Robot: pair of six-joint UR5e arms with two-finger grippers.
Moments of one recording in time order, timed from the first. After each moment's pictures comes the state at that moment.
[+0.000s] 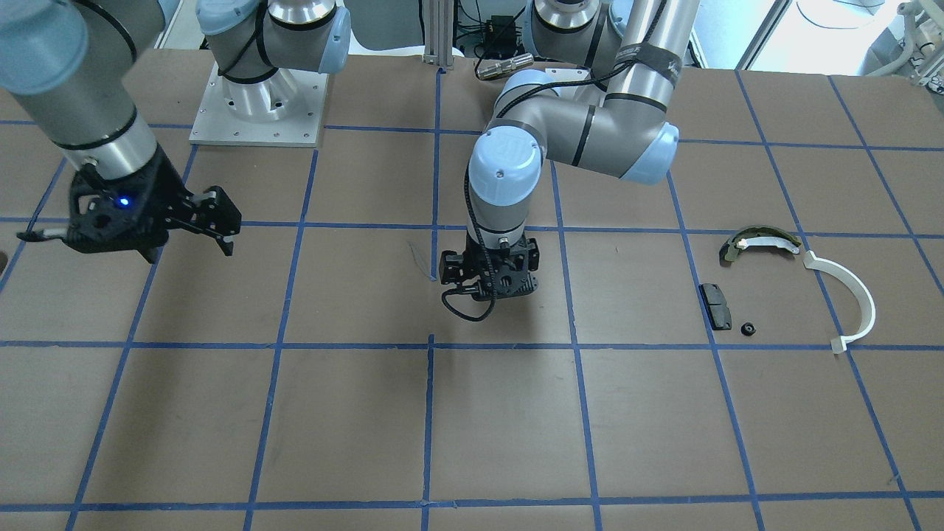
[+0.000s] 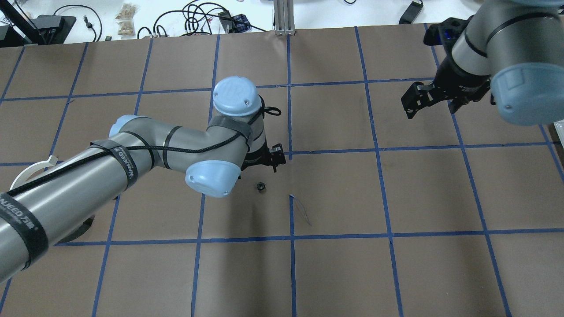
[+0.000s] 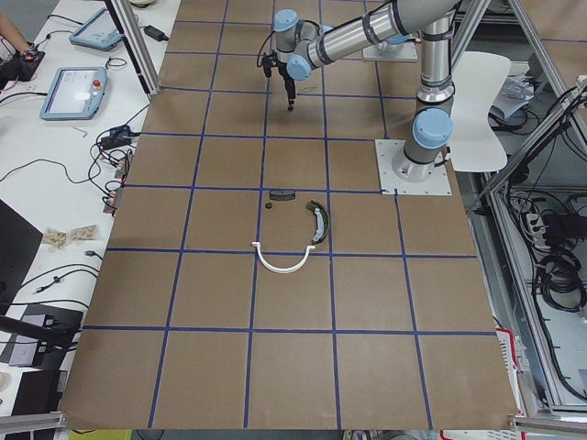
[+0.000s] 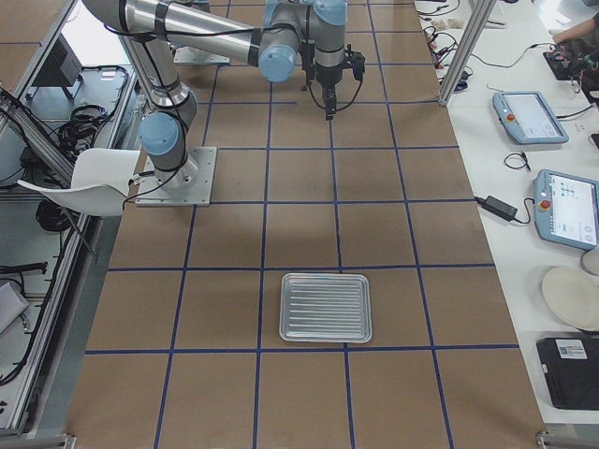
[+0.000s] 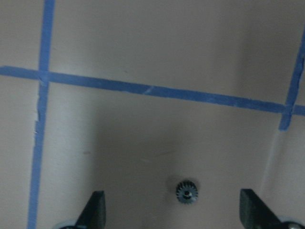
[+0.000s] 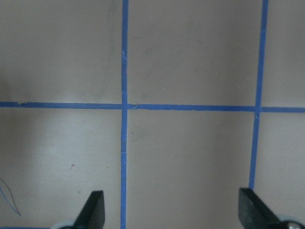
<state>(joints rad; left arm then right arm) -1.92 -1.91 -1.94 -0.93 1.58 -0.53 1.41 -1.59 1.73 -1.75 -1.57 -0.15</state>
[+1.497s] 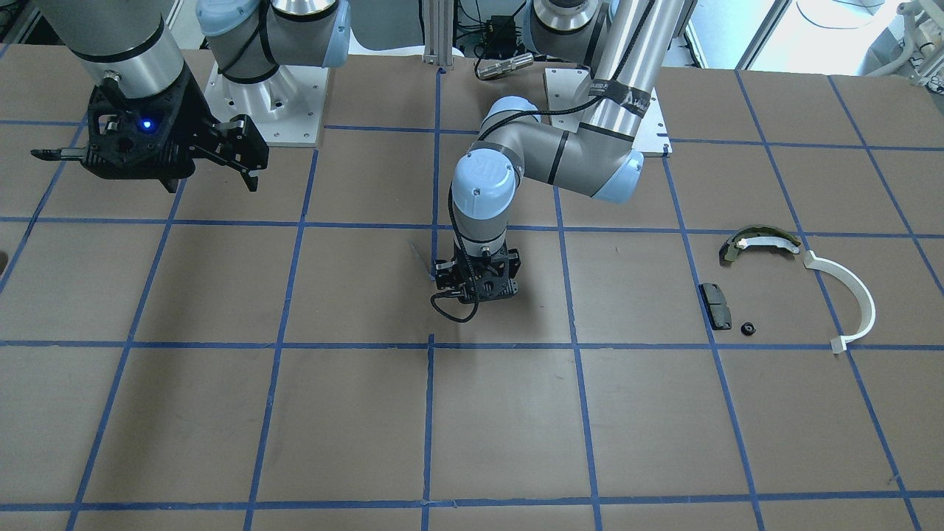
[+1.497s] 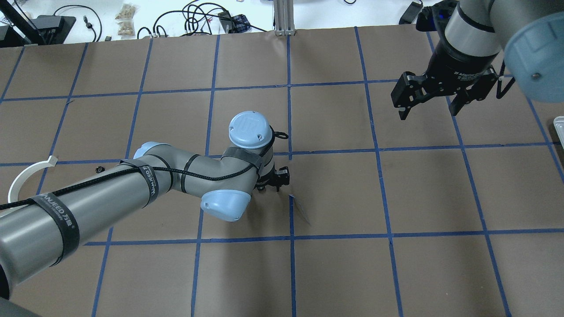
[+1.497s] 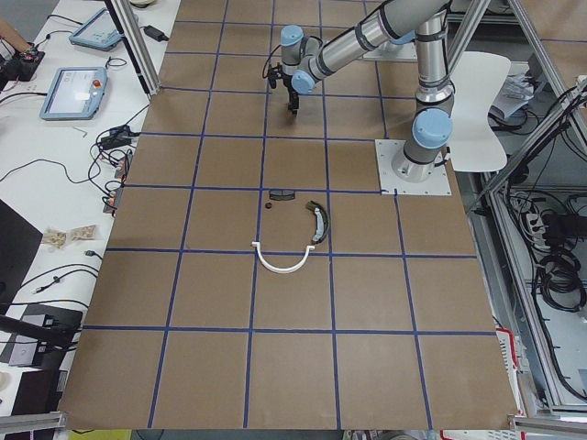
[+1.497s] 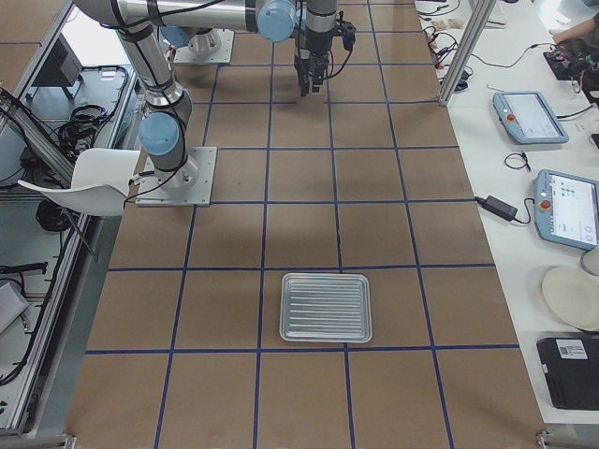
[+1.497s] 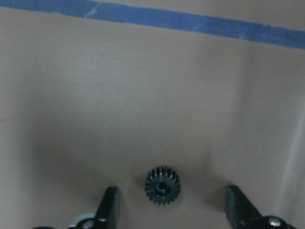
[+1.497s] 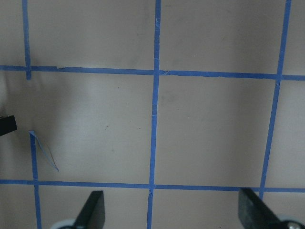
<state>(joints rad) -1.93 -1.98 -1.99 -0.79 1.59 -0.51 1.54 -1.60 1.64 -1.57 -1.58 -0.08</state>
